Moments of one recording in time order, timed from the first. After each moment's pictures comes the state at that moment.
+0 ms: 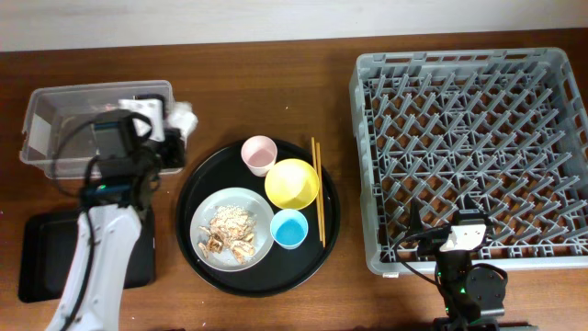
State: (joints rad) left arm 0.09 1.38 0.97 -0.27 0.22 -0.04; right arm 0.03 0.01 0.01 -0.08 0.03 -0.04
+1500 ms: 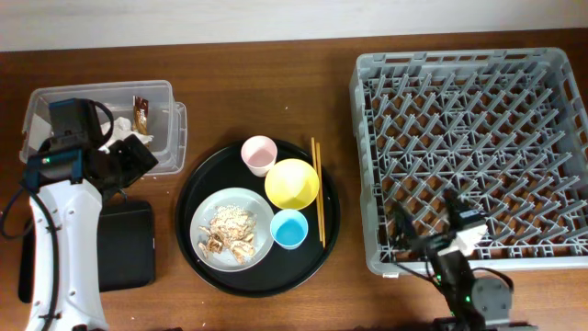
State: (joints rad) left arm 0.22 1.46 1.33 -1.04 -0.06 -0.45; right arm 0.03 0.01 0.01 0.10 -0.28 0.21
